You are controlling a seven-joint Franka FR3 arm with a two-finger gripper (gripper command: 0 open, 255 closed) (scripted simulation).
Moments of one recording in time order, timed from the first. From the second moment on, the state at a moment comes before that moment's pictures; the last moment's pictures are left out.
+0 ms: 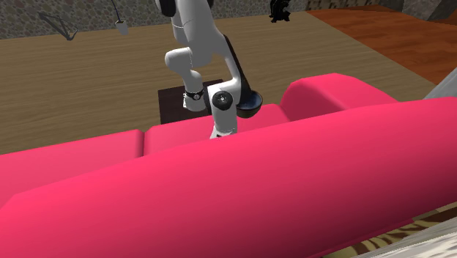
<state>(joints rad) 0.07 0.16 0.04 -2.33 0.17 2.38 -0.02</state>
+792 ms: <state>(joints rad) 0.07 0.04 0.04 -2.29 0.16 2.22 0.01</state>
